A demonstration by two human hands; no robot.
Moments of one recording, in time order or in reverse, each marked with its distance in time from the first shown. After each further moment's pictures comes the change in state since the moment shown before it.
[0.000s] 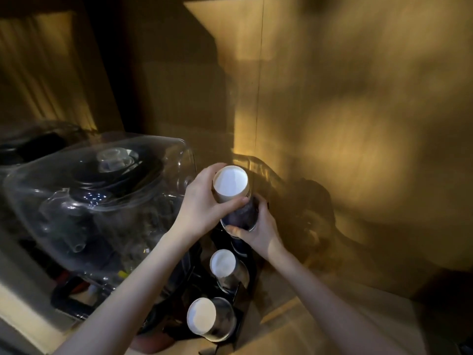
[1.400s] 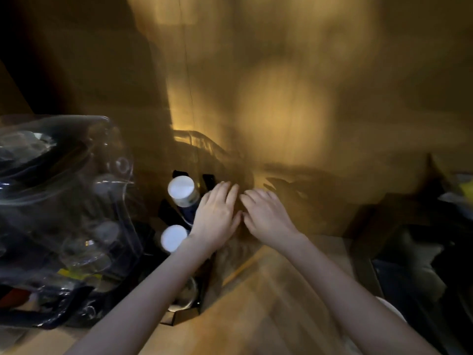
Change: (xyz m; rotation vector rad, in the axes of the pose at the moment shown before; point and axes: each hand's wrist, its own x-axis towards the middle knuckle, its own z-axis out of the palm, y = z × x) left_hand -0.055 0.018 0.117 0.463 -0.394 0.284; right_hand -0.076 0.001 -0.090 -1.037 -0.081 -0.167
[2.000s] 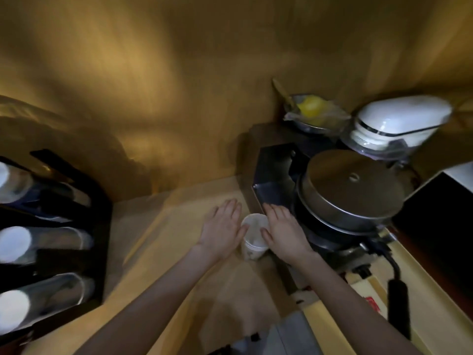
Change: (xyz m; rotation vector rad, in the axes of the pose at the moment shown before) left_hand -0.047 0.212 0.123 -0.118 -0.473 0.432; right_hand -0.268 0.115 0.025 0.022 -0.191 0.750
